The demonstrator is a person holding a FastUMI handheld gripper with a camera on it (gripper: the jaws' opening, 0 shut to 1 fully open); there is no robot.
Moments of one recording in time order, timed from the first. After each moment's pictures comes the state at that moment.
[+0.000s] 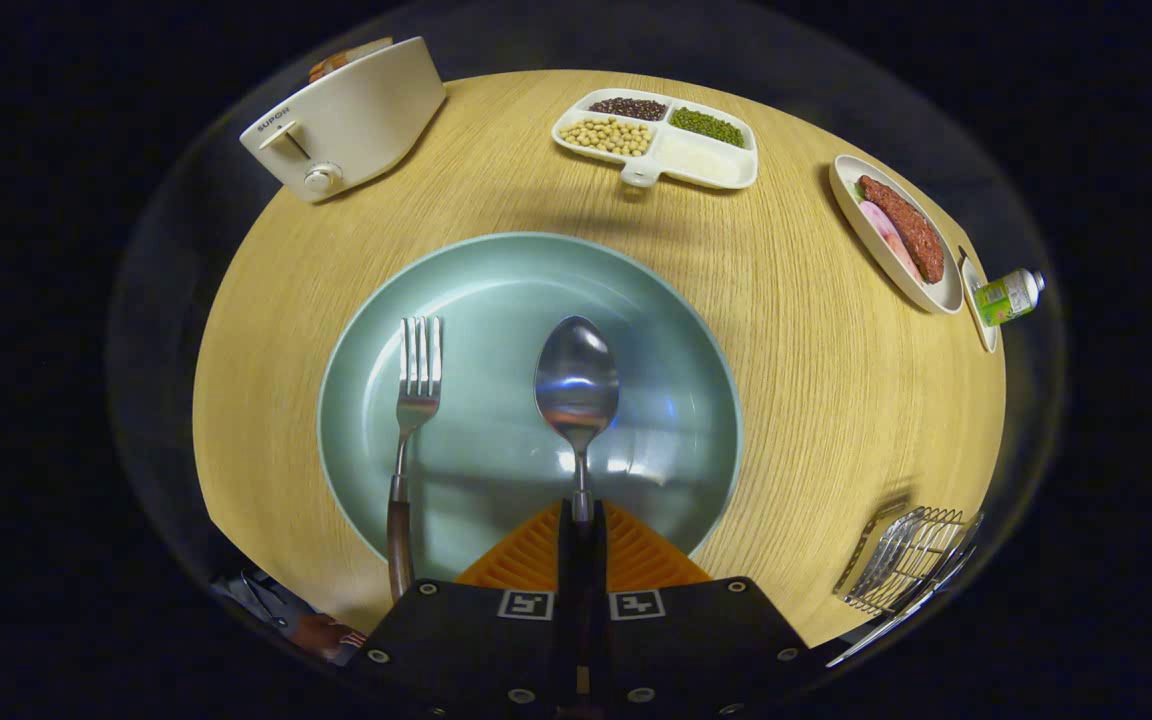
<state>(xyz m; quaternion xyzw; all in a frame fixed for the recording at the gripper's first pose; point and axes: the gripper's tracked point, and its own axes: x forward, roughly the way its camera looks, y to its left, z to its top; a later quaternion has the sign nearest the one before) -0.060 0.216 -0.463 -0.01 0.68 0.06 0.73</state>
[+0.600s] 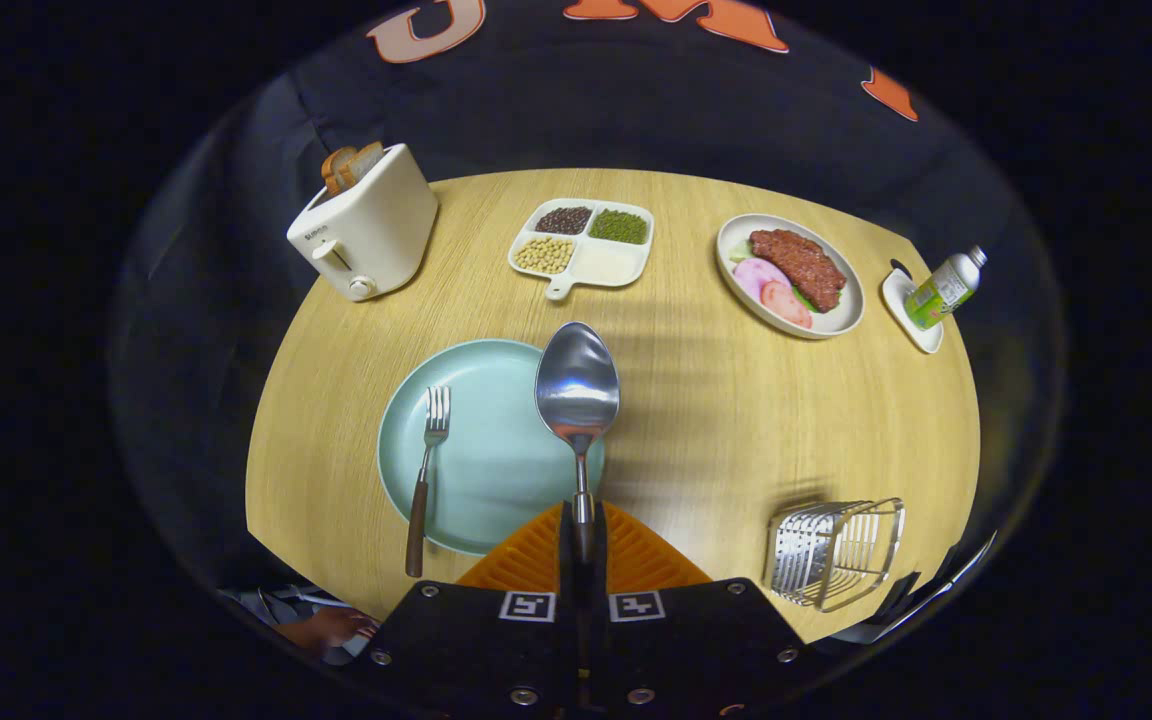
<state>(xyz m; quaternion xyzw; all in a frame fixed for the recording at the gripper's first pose) -0.051 0.138 -0.353 0.03 0.59 0.04 0.81</state>
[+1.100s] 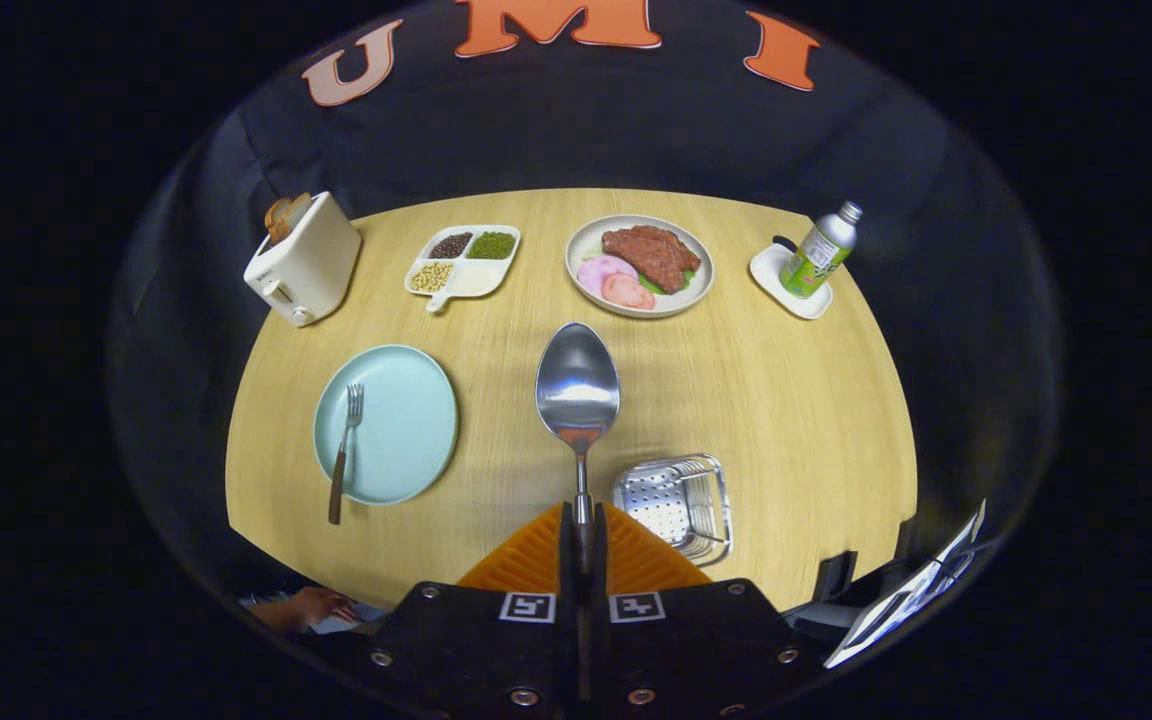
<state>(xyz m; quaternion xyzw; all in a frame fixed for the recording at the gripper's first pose) -0.103 0.003 -0.320 0.02 0.60 -0.02 0.80</state>
